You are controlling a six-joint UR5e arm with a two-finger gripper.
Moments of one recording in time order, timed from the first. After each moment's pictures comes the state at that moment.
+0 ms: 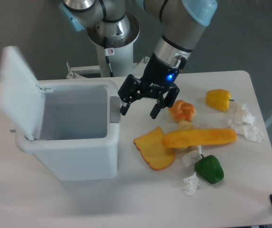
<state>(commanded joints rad) 2.64 -1.68 -1.64 -1.25 0.94 0.30</state>
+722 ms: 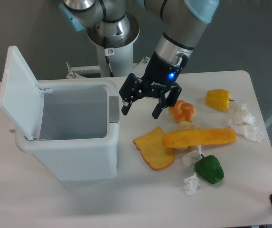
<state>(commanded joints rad) 2.66 -1.68 -1.57 -1.25 0.94 0.31</state>
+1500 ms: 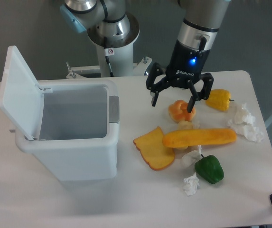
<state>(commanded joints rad) 2.71 -1.68 -1.53 -1.21 1.14 0.77</state>
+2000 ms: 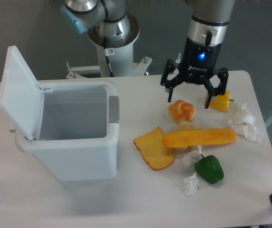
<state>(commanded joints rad) 2.72 -1.68 -1.53 -1.22 1.37 1.04</state>
